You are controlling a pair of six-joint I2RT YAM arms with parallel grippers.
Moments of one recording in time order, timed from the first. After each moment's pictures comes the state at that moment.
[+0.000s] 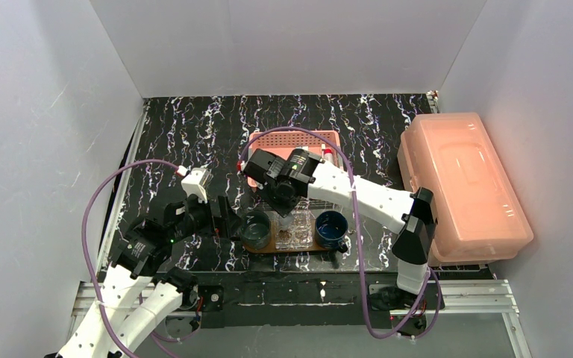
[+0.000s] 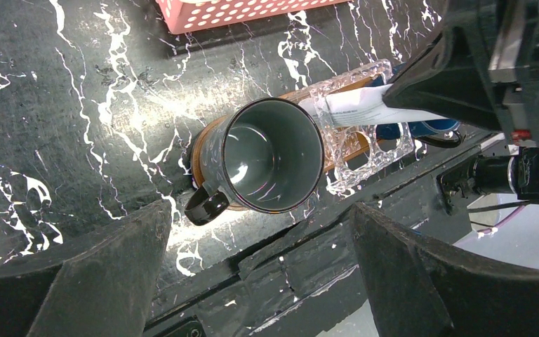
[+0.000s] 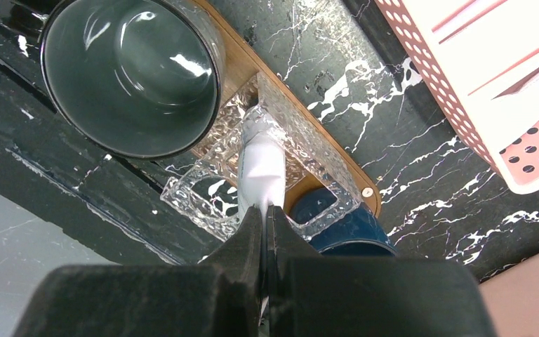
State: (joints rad) left arm -0.47 0.56 0.81 -0.85 0.18 -0.39; right arm 1.15 1.83 1.83 -1.21 0.14 0.20
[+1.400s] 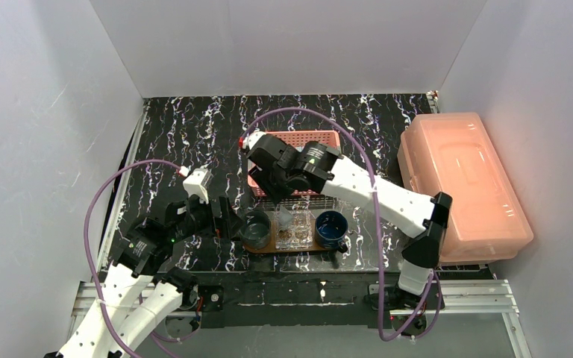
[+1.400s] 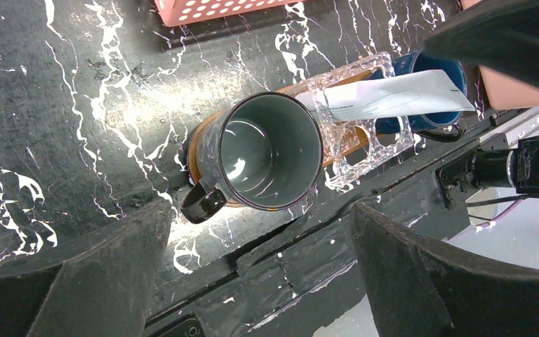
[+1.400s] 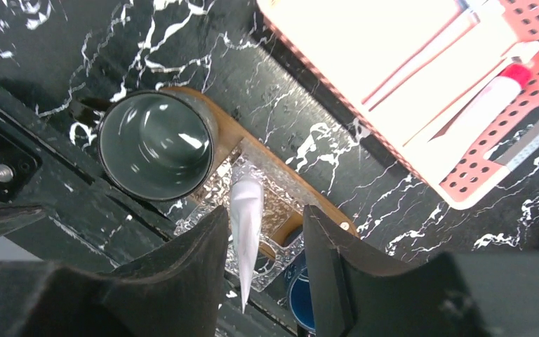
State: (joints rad) left arm -0.47 0.57 0.80 -0.85 0.20 -0.39; right arm 1.15 1.79 1.92 -1.14 0.24 0.23
